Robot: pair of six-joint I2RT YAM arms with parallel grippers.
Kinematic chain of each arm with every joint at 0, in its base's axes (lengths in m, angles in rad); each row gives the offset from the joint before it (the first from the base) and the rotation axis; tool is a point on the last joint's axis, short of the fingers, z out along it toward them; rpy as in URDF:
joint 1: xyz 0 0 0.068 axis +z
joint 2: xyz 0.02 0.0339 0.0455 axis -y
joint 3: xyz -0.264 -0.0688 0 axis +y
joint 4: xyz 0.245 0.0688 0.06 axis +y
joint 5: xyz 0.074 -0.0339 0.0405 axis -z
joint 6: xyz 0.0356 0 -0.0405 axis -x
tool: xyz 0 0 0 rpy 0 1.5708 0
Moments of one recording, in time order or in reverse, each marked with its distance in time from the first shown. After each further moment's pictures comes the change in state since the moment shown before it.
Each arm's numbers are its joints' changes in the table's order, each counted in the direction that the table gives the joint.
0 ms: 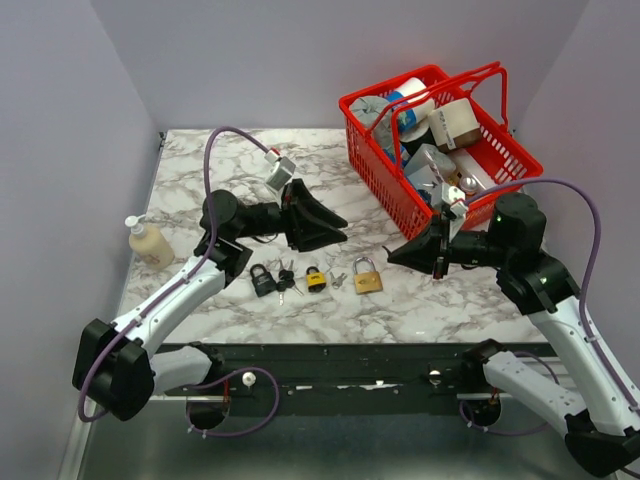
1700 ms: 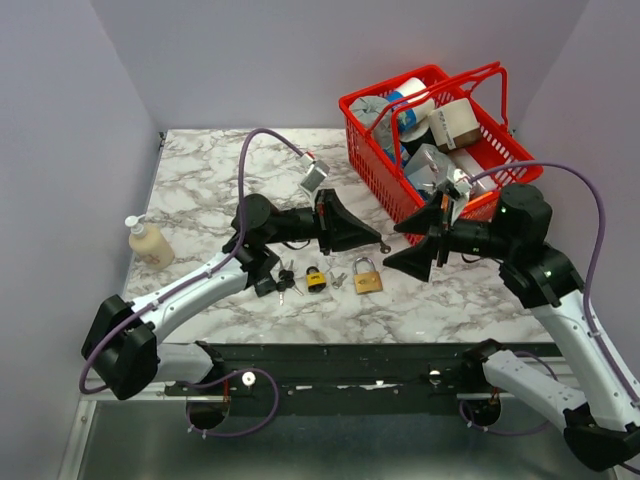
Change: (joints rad) left arm -0.233 -0.109 -0.082 -0.060 -0.185 0.066; right arm 0.000 -0.034 -0.048 -0.051 0.054 -0.184
